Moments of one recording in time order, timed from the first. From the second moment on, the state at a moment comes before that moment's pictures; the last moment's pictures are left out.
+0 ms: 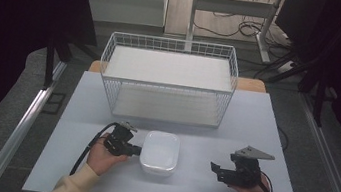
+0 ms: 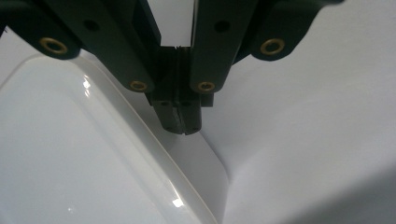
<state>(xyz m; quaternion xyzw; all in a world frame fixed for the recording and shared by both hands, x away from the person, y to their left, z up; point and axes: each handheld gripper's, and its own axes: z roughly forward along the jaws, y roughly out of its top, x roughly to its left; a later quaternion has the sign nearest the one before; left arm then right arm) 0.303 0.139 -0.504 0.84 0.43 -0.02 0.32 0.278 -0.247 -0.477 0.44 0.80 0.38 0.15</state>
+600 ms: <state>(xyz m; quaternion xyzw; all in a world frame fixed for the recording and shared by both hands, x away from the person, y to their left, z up) 0.293 0.150 -0.486 0.83 0.44 -0.01 0.36 0.278 -0.248 -0.470 0.44 0.79 0.40 0.15</state>
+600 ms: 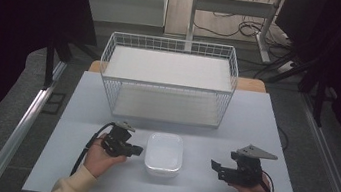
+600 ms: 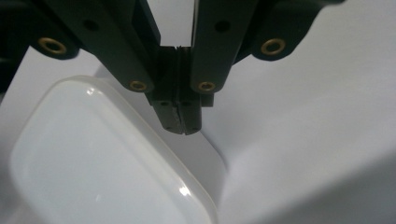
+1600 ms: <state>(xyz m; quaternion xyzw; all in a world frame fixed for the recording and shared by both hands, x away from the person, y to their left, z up) 0.274 0.180 -0.455 0.77 0.46 0.02 0.44 0.281 -0.241 -0.458 0.43 0.77 0.47 0.11</state>
